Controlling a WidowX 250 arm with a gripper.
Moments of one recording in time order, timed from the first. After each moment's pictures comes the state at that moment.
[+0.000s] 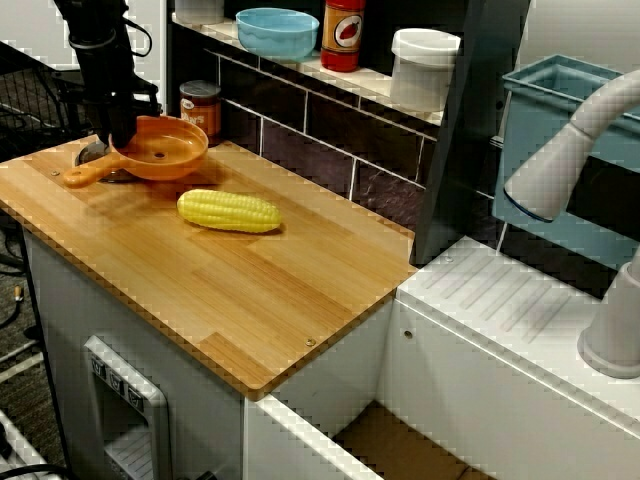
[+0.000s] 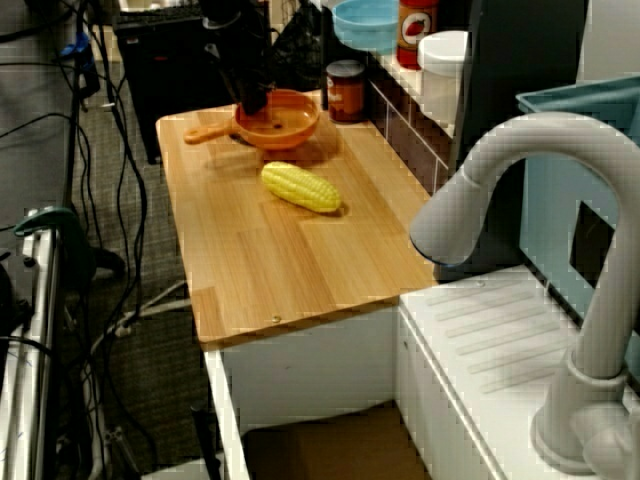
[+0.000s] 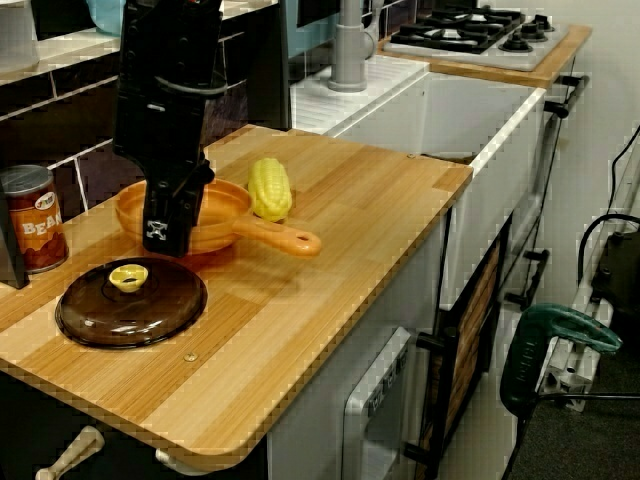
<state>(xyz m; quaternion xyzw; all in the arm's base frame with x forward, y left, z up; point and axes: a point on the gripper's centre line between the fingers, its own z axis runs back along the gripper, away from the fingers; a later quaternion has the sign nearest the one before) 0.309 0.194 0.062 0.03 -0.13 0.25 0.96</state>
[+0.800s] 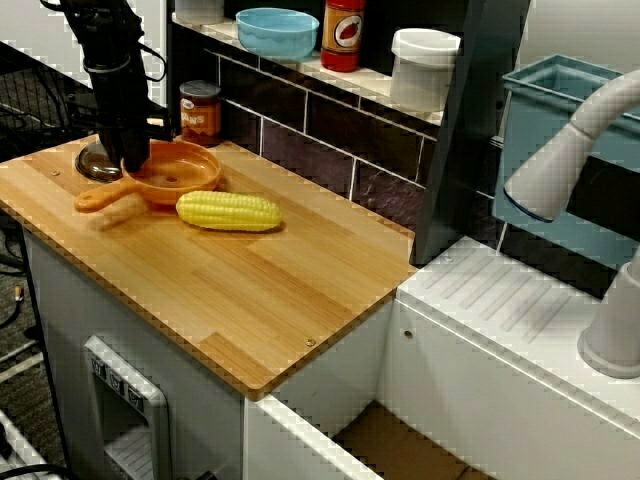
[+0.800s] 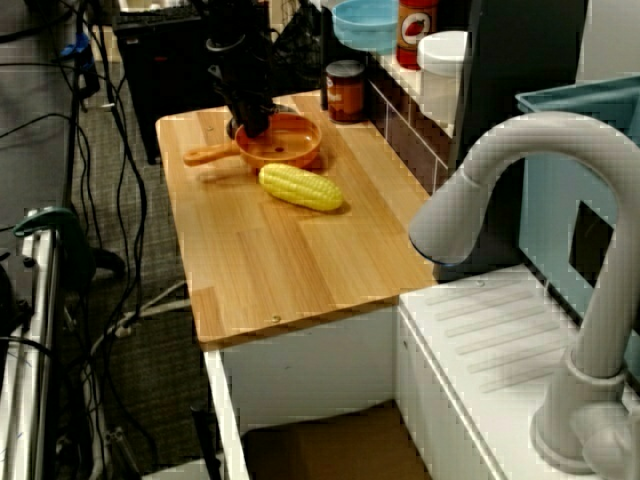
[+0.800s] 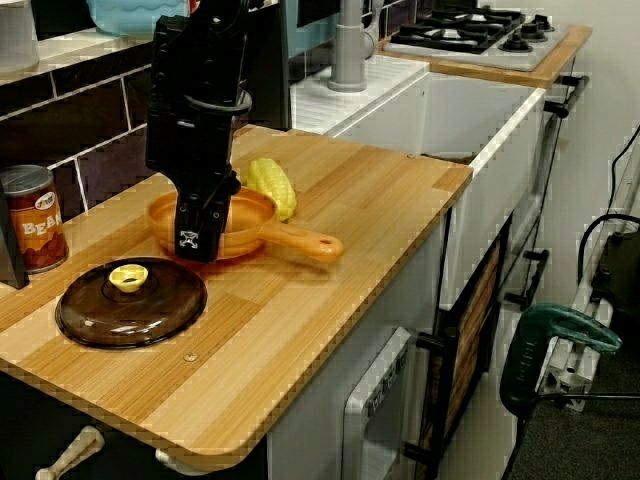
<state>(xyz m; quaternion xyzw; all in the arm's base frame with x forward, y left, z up) 0.305 0.173 0.047 0.02 -0.12 0.24 0.96</state>
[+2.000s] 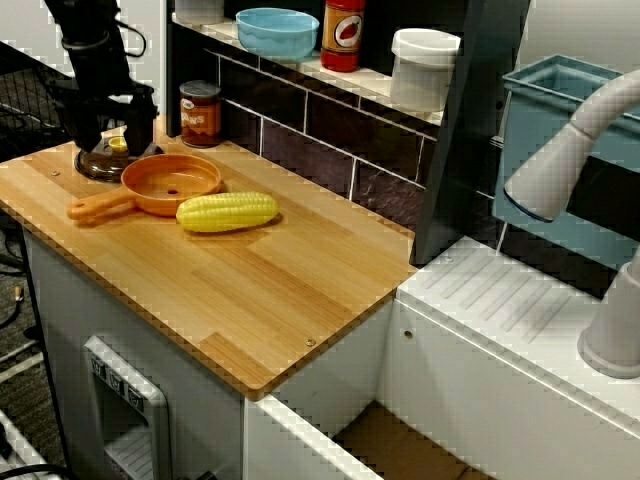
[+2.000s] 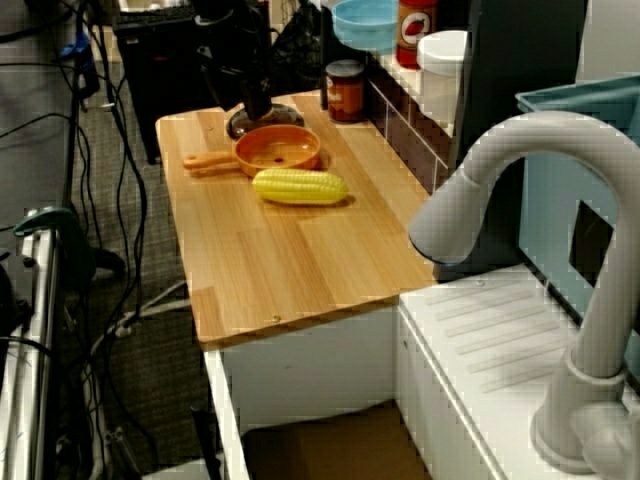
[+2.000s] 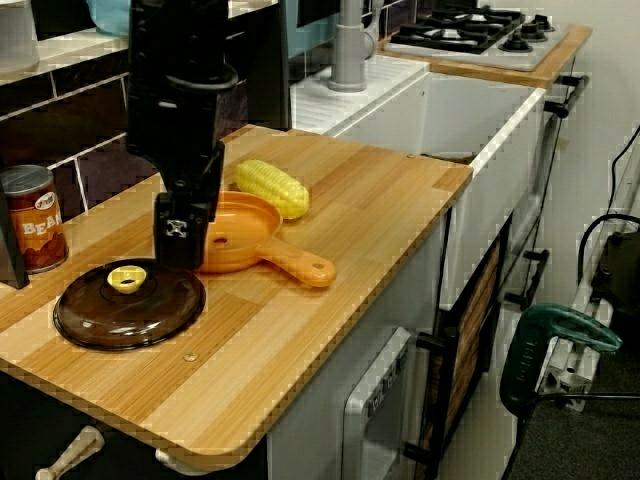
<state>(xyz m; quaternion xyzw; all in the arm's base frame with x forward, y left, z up) 0.299 0.190 0.067 -0.01 -0.11 0.26 0.96</state>
